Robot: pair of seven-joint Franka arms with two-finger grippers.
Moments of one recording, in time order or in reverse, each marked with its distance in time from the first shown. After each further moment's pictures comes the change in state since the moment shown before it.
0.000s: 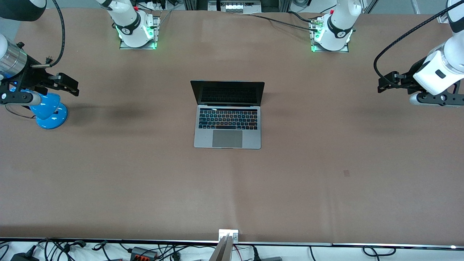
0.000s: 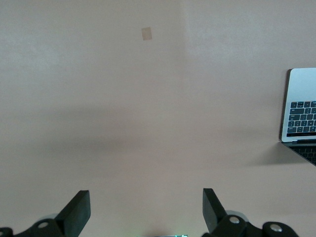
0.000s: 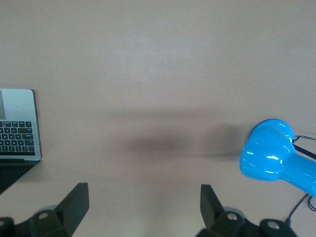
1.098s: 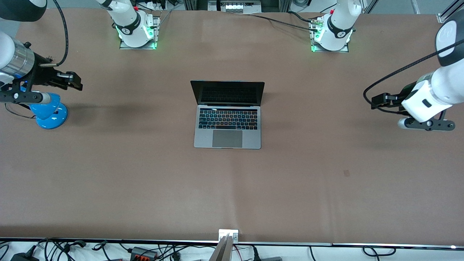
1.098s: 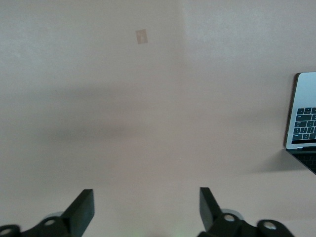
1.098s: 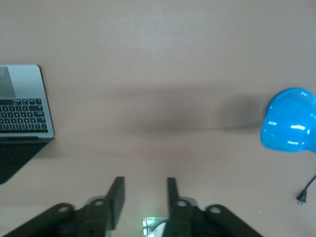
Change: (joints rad) left arm -0.010 0.189 -0.003 0.141 -0.001 -0.022 0.002; right arm 0.005 0.018 0.008 0.015 0.055 -0.129 0.052
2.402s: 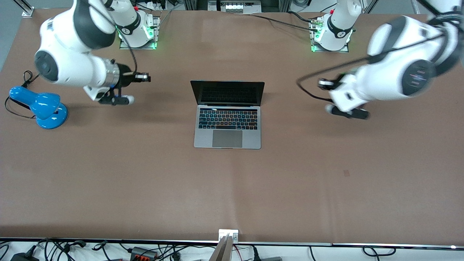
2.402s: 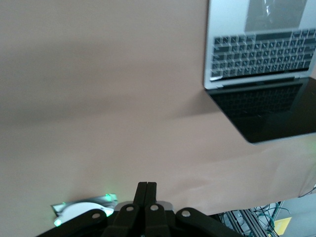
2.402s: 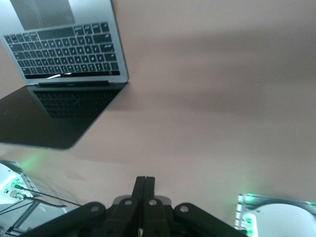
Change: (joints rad) left arm -0.055 -0.019 -0.260 -0.138 -0.219 -0.060 -0.244; right arm 0.190 -0.113 0.011 -0.542 0.422 0.294 0.094
